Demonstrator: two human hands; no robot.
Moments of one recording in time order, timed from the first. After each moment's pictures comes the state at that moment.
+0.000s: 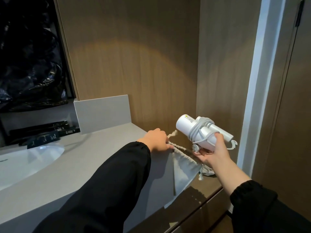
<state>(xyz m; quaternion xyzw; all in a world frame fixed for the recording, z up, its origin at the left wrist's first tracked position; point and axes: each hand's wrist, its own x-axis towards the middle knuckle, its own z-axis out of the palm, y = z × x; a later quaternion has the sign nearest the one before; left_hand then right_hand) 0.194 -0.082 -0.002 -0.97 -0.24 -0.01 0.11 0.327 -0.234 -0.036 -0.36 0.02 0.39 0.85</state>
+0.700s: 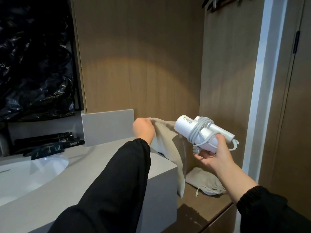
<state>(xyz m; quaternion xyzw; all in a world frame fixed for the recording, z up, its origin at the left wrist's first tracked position) 0.182 -0.040 0.060 -0.67 -0.46 -0.52 -0.26 0.312 -0.228 0.019 -0.34 -0.06 0.38 0.86</state>
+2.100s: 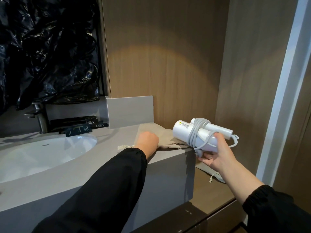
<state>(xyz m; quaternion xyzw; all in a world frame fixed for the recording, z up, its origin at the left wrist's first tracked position) 0.081 -0.072 -0.005 -0.89 -0.38 -0.01 0.26 0.246 -0.225 -0.017 -0.45 -0.07 0.41 0.79</state>
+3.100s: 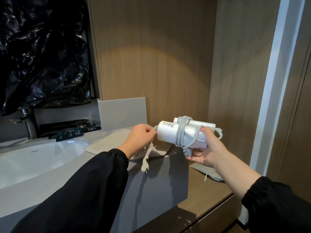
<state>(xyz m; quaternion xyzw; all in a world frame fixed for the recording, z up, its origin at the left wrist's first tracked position) 0.064 -0.085 0.019 -0.84 -0.35 -0.34 -0.24 0.230 -0.239 0.009 -0.50 -0.14 0.44 0.73</state>
